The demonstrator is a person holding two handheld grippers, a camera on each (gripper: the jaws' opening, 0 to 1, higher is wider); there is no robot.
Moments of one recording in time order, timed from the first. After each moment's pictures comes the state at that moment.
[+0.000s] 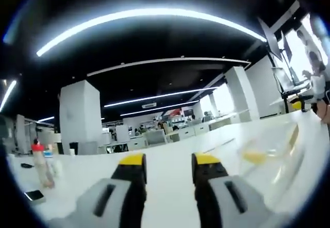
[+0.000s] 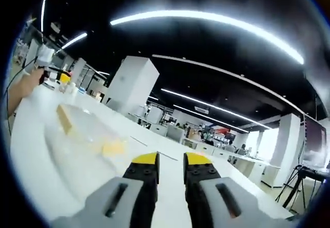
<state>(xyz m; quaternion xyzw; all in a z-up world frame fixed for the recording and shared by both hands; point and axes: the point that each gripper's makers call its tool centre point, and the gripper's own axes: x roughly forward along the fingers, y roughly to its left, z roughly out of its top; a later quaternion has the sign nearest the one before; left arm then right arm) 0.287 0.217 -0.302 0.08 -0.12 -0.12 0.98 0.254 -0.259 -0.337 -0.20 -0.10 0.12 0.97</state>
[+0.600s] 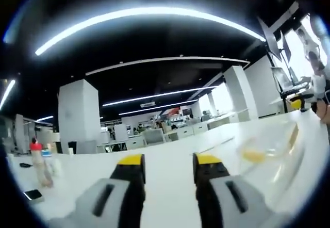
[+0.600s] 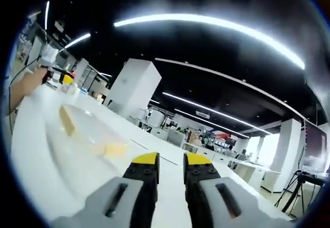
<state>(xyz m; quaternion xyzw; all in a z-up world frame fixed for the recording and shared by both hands) 0.289 0.216 -0.307 0.08 -0.12 -0.12 0.98 0.248 -0.250 -0.333 -0.21 -0.12 0.13 0.96</state>
